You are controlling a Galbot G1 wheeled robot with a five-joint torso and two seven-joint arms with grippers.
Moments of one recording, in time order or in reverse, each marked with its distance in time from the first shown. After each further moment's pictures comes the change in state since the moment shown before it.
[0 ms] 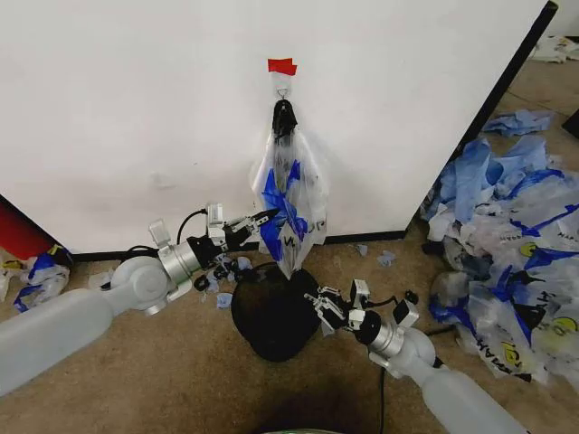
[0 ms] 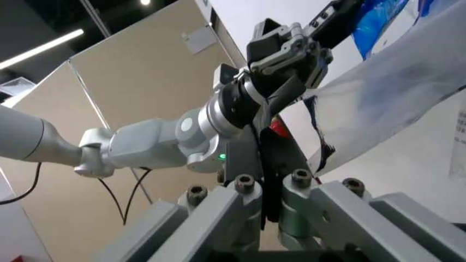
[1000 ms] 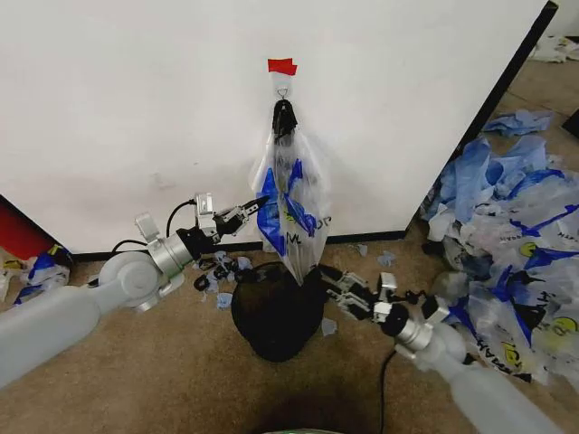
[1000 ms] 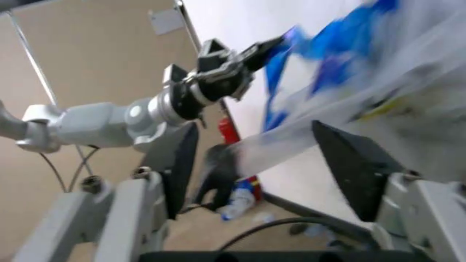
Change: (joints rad) left arm 0.006 0.035 -0.051 -0.046 -0.014 -0.042 -0.090; right arm -0.062 -0.142 0.201 0.019 -0.014 0.046 -0.002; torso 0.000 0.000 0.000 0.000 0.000
